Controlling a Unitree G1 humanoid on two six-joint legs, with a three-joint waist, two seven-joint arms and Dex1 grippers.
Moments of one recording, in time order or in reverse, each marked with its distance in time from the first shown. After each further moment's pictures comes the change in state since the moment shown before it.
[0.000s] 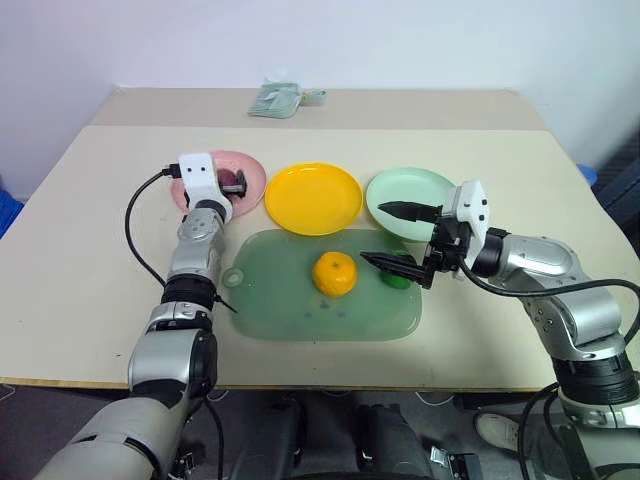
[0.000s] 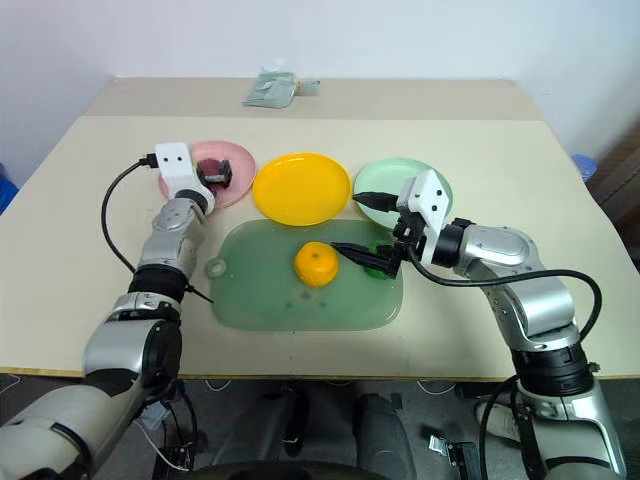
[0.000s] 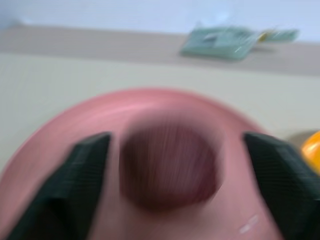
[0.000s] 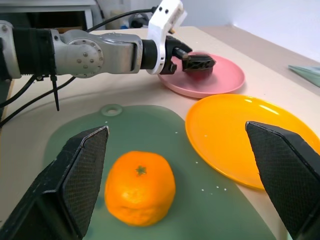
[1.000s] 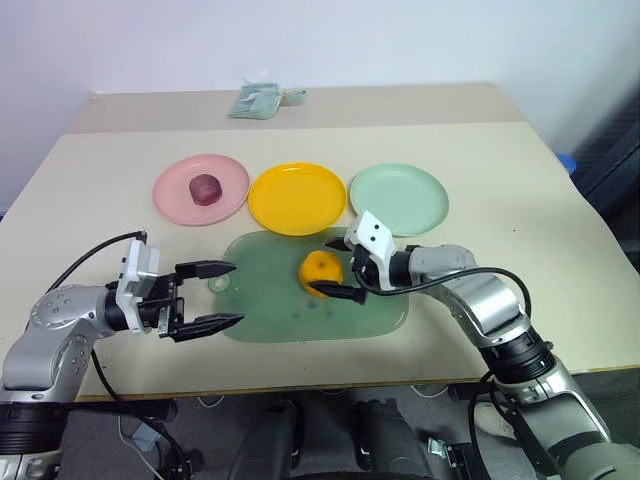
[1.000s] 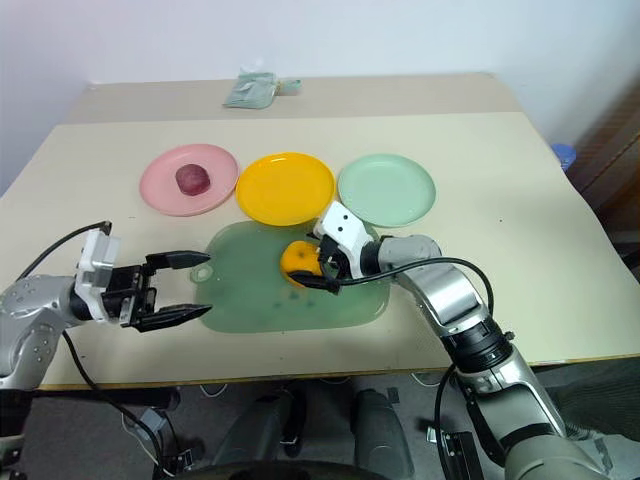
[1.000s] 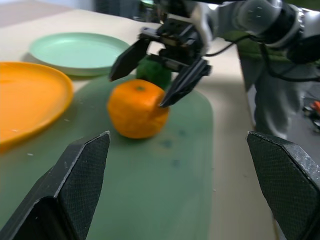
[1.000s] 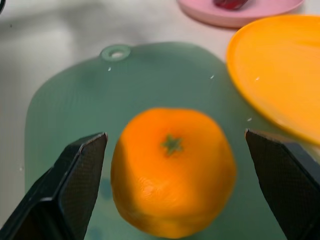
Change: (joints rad) left arm 0.789 0.552 -0.026 -0.944 -0.513 0.263 -1.325; right arm -0.150 0.178 0.351 0.151 -0.252 0.177 -0.086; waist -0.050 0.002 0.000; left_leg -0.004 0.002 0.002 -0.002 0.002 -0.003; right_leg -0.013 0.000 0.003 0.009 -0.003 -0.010
